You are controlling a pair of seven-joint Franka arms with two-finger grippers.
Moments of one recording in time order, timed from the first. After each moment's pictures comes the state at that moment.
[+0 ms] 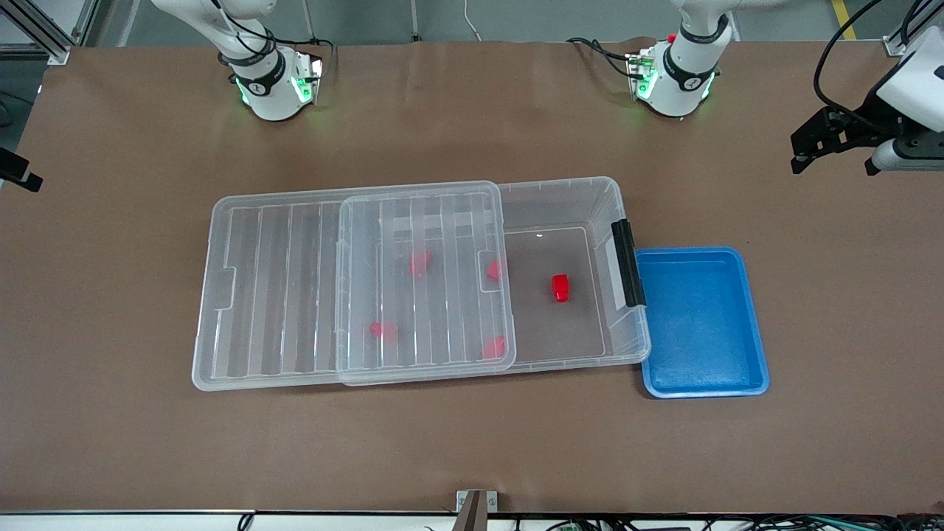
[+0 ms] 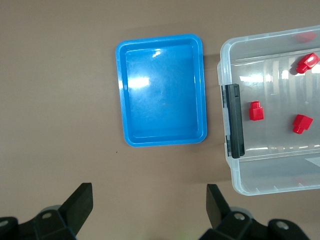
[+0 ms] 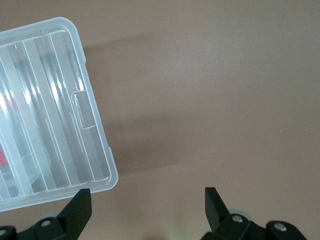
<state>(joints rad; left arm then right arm) 0.03 -0.06 -0.17 -1.54 0.03 1.51 -0.06 -0.08 0.00 -0.13 -1.50 0.01 1.46 -0.06</state>
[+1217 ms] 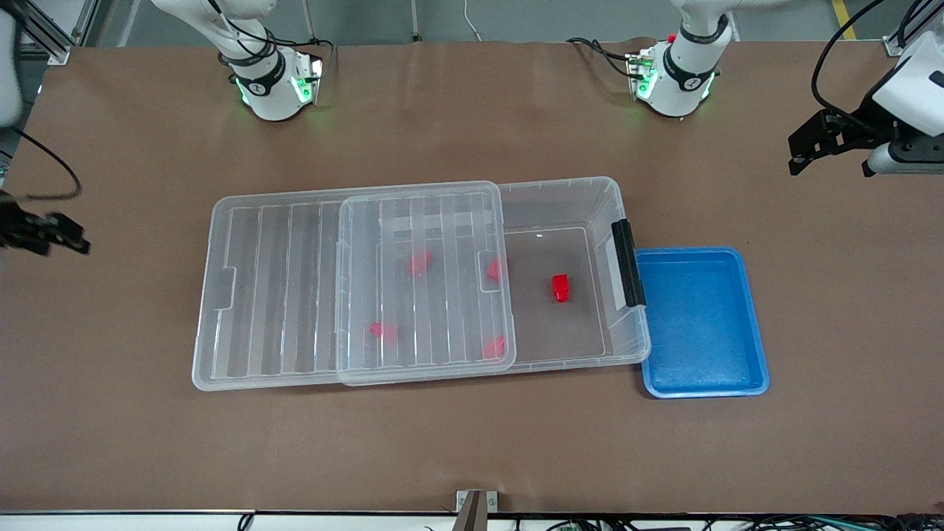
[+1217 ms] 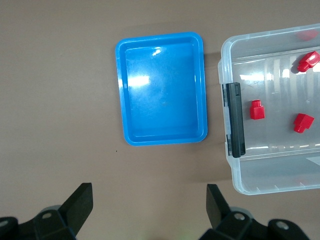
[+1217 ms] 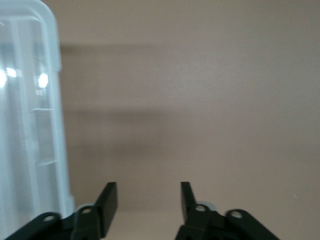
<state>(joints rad) 0.03 -0.06 -0.17 -1.55 0.03 1.51 -0.06 -0.08 0.15 -0.13 -1.80 0.01 1.93 -0.28</state>
